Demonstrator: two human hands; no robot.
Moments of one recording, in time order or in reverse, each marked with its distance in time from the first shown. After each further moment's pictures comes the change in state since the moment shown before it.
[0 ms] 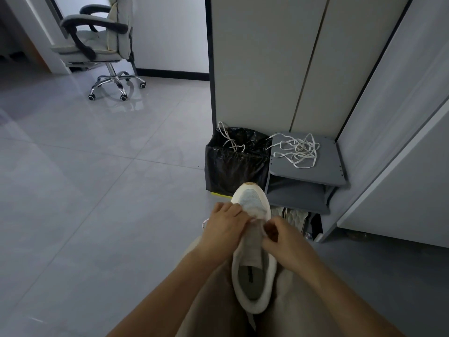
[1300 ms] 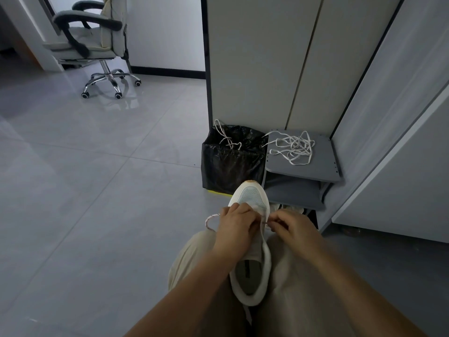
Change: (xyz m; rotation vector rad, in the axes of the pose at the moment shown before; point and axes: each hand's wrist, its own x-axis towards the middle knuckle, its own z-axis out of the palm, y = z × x) left_hand 0.004 0.031 0.026 -0.279 0.034 -0.173; right_hand 0.008 0.021 -0.019 -0.124 0.098 -0.270
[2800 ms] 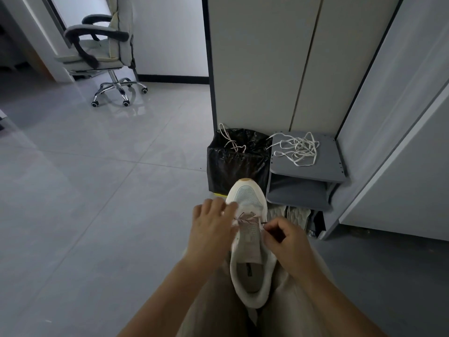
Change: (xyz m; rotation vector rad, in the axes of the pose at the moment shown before) left_hand -0.027 -0.013 -0.055 0.418 0.193 0.080; right_hand -0.022 -0.024 0.032 0.388 0.228 0.068
